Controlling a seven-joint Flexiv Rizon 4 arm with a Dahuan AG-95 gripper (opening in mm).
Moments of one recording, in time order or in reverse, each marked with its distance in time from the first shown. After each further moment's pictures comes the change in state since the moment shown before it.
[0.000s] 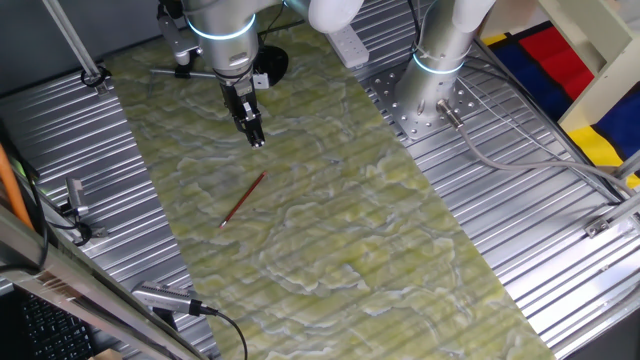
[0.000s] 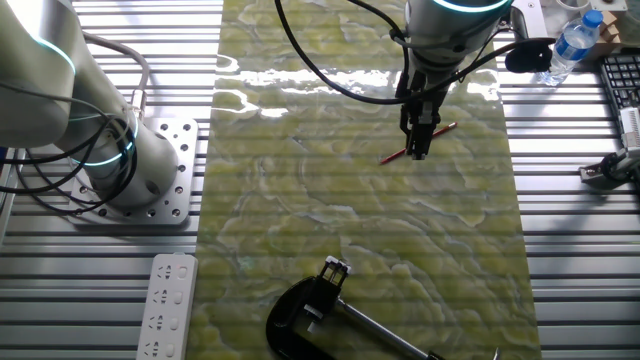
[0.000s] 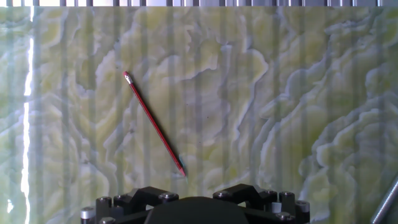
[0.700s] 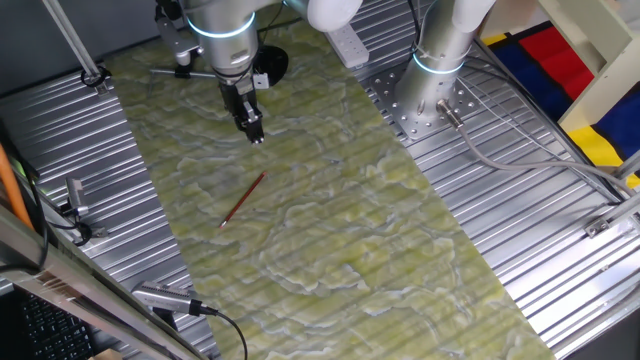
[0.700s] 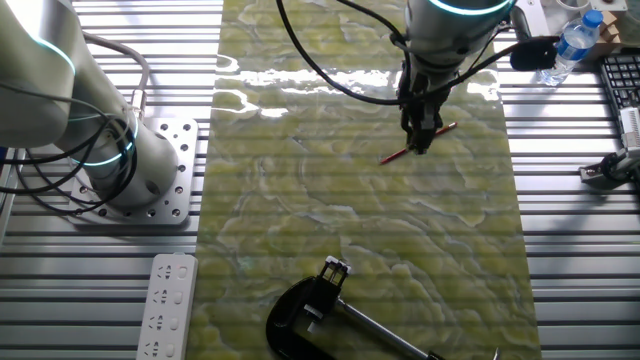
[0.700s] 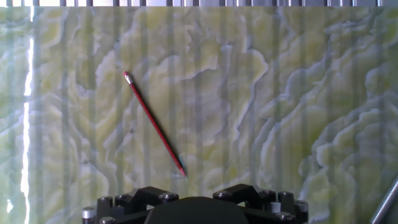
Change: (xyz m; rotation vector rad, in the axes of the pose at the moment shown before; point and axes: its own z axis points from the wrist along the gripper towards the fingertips) arm 0.000 0.000 0.000 -0.020 -0.015 -0.144
